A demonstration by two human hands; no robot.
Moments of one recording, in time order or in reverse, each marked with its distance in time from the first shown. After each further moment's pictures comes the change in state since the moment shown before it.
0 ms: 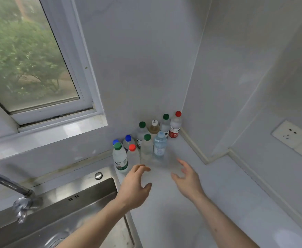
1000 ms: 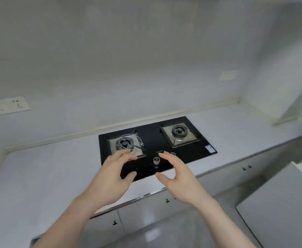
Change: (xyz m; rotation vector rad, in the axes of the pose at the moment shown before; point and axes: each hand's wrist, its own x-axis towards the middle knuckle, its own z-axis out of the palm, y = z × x) left_hand -0.460 0.277 0.144 0.068 -0.765 1.308; right_hand -0.741 0.142 -0.115 0.071 1.017 0.423
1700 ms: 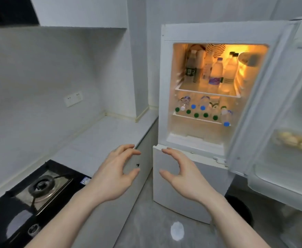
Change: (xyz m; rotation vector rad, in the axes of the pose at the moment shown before) left_hand 0.146 0.428 0.240 -0.074 -0.369 0.768; right_hand -0.216 0.204 -0.349 -0.110 0.725 0.383
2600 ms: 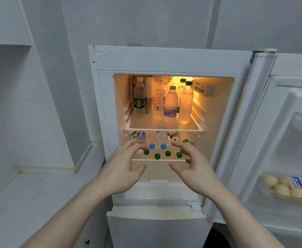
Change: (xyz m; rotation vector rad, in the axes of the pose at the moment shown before) left_hand 0.413 0.022 0.074 -0.156 -0.120 0.450; right_hand 0.257 0.111 -0.153 -0.054 0.497 0.186
